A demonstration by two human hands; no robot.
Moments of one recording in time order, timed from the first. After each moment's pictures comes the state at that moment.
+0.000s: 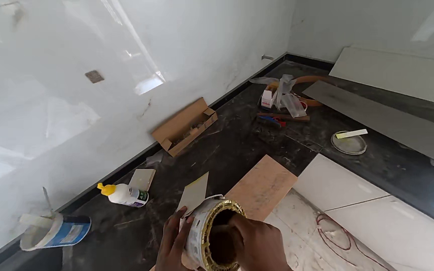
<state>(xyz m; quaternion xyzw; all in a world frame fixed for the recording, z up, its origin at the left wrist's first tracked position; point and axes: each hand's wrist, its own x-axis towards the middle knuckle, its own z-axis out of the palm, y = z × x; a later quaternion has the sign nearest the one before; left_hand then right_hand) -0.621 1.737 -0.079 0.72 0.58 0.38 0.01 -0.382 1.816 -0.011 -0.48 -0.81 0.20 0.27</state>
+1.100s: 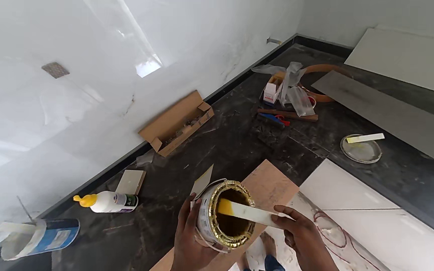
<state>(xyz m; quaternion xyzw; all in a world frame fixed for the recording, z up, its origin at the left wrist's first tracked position) -0.571 1.829 -0.109 0.64 0.65 0.42 0.06 -0.289 1.911 -0.069 -0.57 -0.24 0.70 0.35</state>
